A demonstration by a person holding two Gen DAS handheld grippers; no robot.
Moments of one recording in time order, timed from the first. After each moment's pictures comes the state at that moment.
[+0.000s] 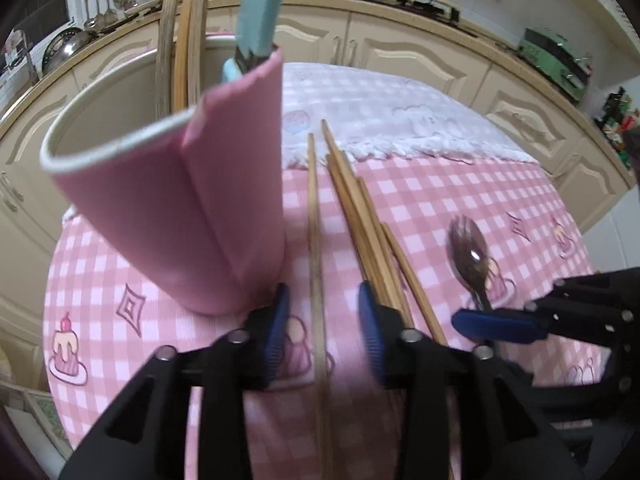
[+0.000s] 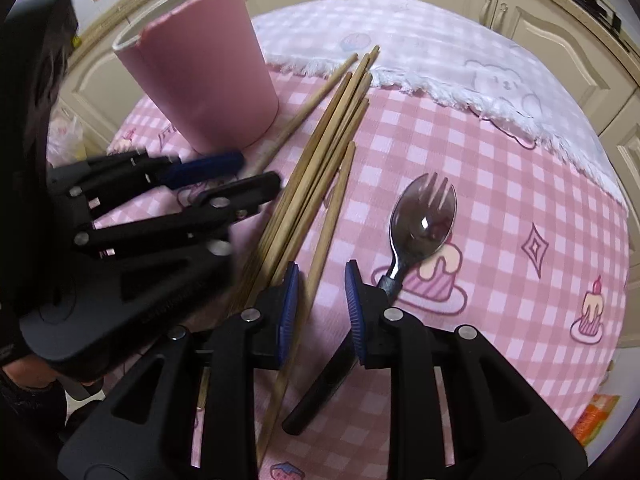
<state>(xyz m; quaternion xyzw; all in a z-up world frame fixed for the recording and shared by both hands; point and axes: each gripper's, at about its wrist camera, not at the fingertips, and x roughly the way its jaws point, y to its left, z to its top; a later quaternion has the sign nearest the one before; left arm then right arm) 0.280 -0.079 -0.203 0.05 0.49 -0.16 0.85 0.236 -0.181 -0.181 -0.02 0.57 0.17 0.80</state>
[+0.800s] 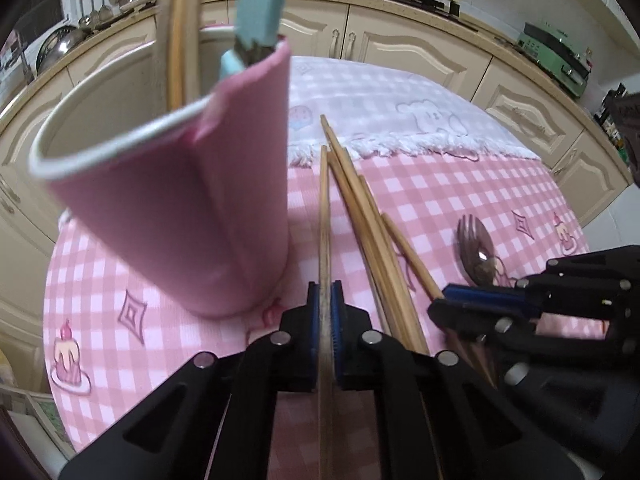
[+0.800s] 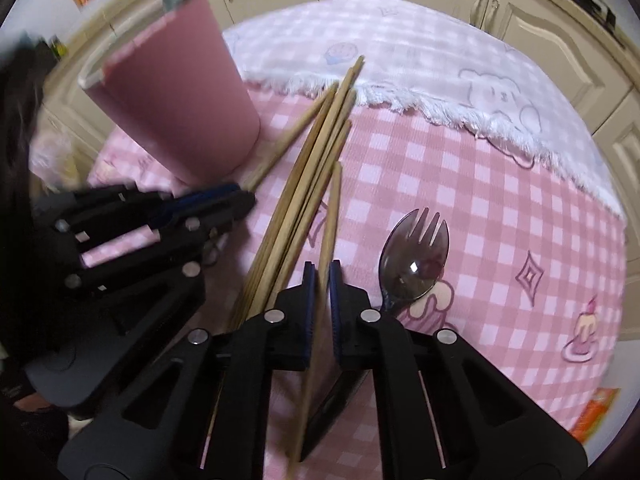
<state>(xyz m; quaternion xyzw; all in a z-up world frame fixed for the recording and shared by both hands) 0.279 -0.073 -0.205 0.04 0.50 -0.17 0.85 0.265 -0.190 -0.179 0.03 0.55 0.16 0.82</state>
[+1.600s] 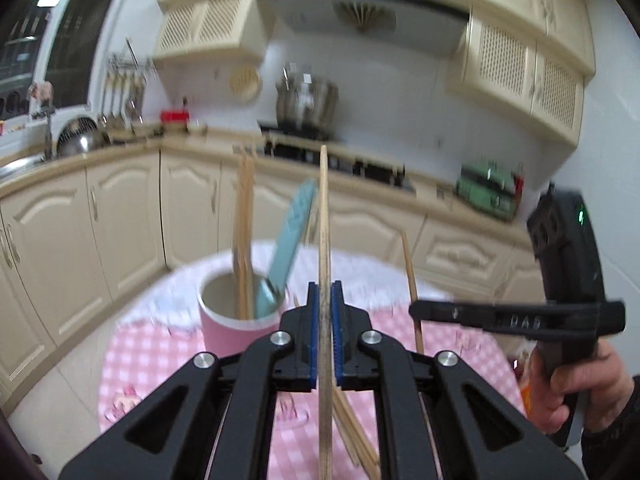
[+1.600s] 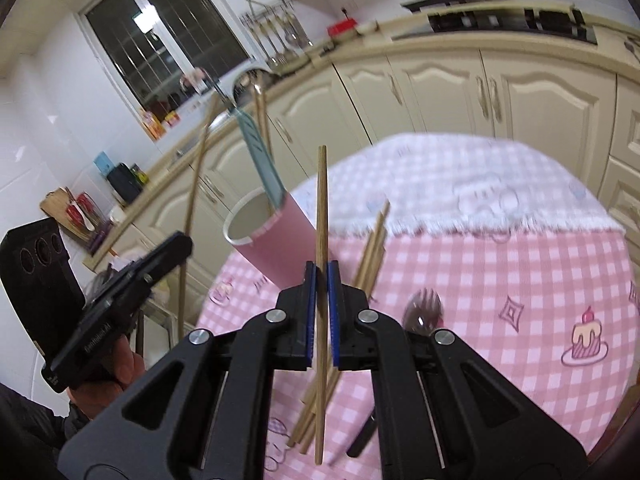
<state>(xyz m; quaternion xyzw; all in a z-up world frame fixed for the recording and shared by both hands) 0.186 -0.011 -0.079 -0.05 0.20 -0.23 0.95 0.217 -0.242 -0.086 0.17 0.34 0.24 0.89</state>
